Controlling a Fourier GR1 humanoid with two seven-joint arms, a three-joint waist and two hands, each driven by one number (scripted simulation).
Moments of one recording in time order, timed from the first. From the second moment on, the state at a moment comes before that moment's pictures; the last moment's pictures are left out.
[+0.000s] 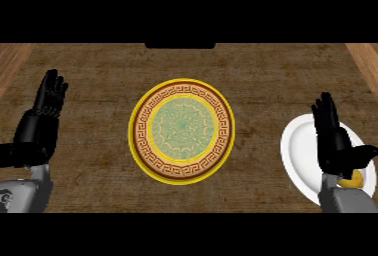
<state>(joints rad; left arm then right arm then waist) -0.16 0.33 0.02 -1.53 0.10 0.16 -0.14 -0.11 -0.19 -0.05 -1.40 -0.12 -0.21 -0.17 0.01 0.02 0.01</state>
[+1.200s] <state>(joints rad) -0.06 0.29 0.00 -1.36 0.11 0.01 -0.11 0.24 -0.43 -0.13 -1.56 -0.06 0.10 -0.64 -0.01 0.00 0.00</state>
